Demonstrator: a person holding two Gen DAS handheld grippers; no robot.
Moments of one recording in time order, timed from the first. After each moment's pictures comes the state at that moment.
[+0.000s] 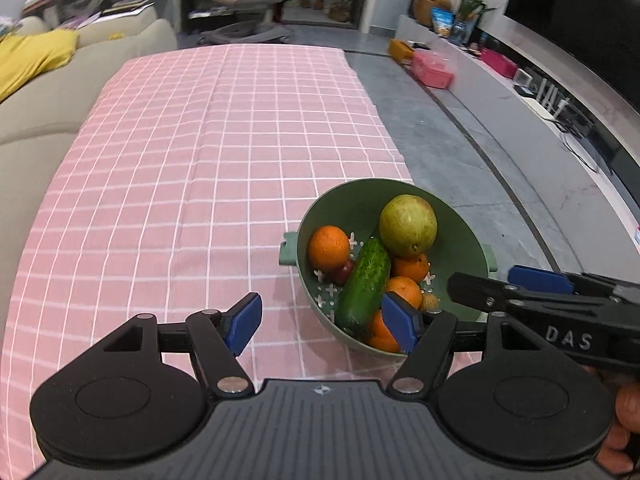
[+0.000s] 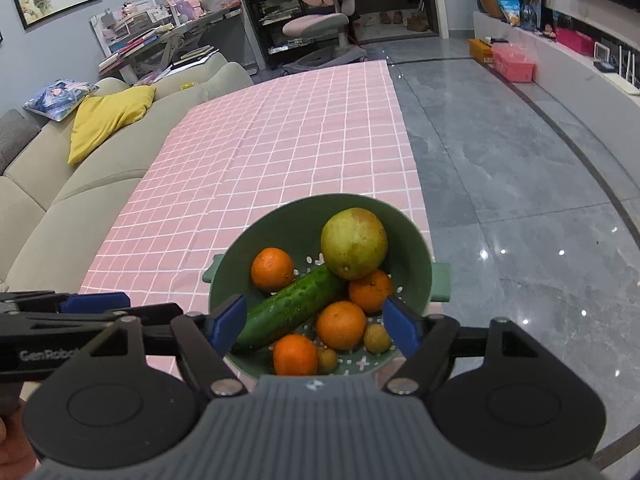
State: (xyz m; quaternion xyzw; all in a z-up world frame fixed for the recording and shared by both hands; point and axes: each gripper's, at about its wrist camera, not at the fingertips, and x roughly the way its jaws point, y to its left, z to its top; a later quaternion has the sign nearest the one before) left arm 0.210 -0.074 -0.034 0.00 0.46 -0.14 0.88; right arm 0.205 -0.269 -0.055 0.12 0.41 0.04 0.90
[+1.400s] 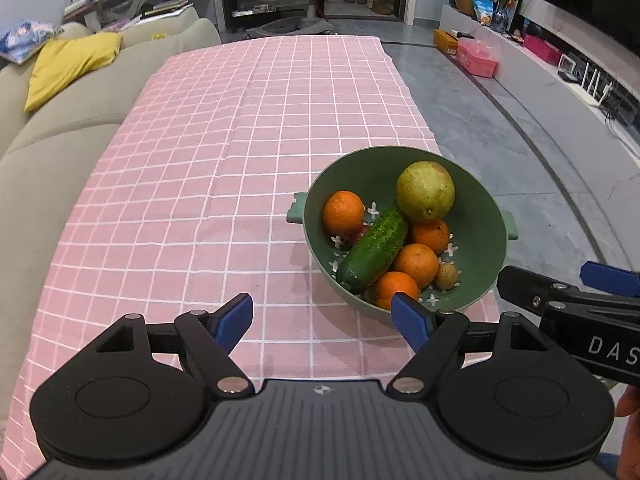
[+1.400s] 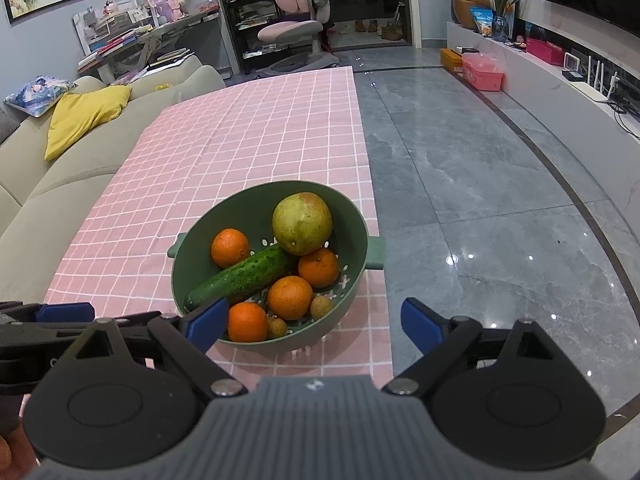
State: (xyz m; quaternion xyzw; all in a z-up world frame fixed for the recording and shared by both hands) left arm 0.175 -0.110 -0.043 0.05 0.46 -0.06 0.88; right arm 0.169 -0.287 -0.050 0.10 0.41 -0.01 0.91
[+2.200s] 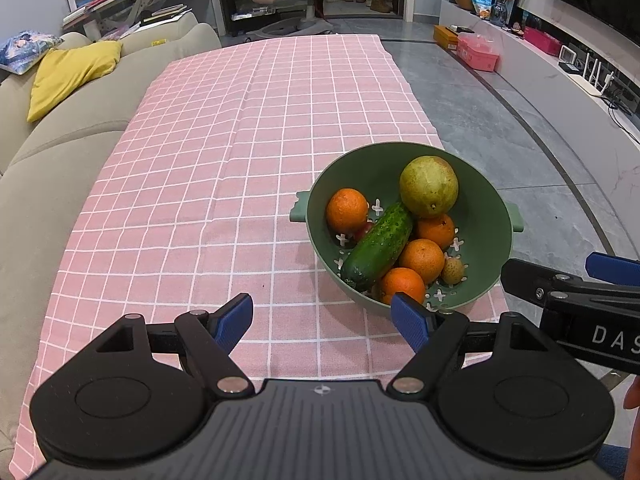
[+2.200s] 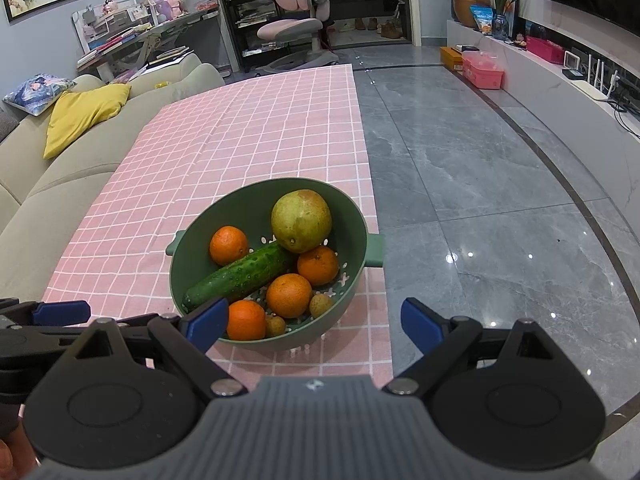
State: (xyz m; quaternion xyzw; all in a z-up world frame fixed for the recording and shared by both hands) left arm 0.173 -0.111 -0.045 0.06 0.46 -0.06 0.88; right arm 0.170 -0.287 -0.052 0.10 0.41 -0.01 0.91
